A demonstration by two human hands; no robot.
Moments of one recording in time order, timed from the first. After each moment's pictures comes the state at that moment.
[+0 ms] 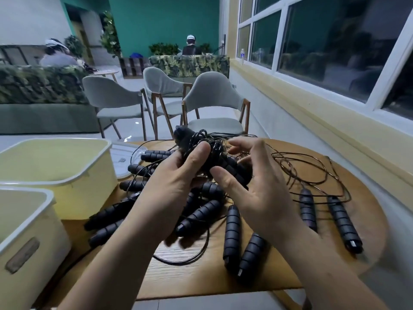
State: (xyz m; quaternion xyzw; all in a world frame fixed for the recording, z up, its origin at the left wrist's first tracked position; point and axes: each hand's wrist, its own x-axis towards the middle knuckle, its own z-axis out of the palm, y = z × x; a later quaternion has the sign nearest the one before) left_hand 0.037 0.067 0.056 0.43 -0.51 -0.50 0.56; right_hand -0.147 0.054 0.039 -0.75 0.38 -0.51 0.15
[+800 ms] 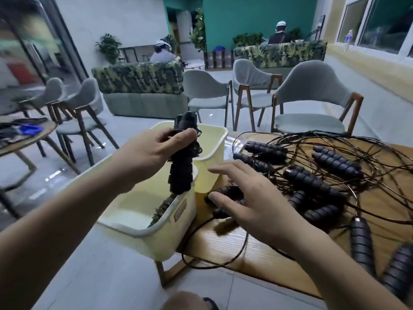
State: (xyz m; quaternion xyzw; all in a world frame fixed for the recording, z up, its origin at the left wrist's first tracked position) left_hand 0.285 0.157 0.116 0.69 -0.58 -0.19 0.39; right_hand 0.051 0.083 0.027 -0.90 0.22 -0.30 0.24
